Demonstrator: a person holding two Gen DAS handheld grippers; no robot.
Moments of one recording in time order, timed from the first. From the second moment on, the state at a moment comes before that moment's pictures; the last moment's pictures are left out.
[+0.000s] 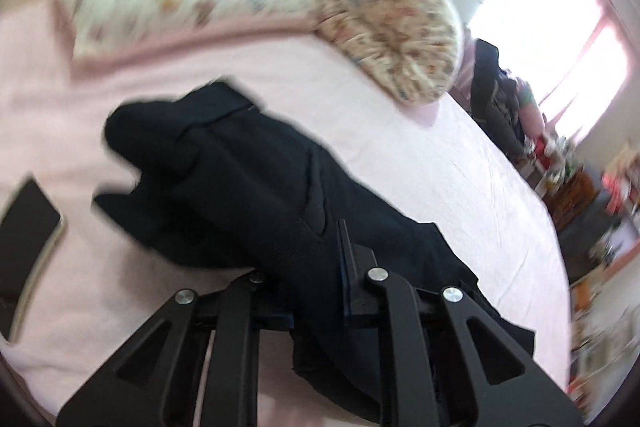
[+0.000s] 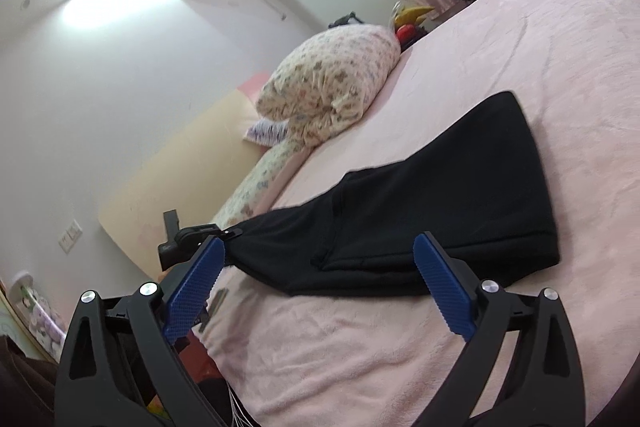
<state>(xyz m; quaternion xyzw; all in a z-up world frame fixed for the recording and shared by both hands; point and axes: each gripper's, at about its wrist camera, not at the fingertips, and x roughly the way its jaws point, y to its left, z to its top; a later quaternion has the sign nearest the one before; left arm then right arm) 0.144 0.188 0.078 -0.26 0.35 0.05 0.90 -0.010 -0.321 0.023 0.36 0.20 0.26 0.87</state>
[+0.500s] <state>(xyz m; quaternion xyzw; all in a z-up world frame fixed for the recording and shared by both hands) 0.132 0.028 0.150 -0.10 0.32 -0.02 0.94 -0.045 -0.400 0.035 0.46 0.10 0.15 0.87</state>
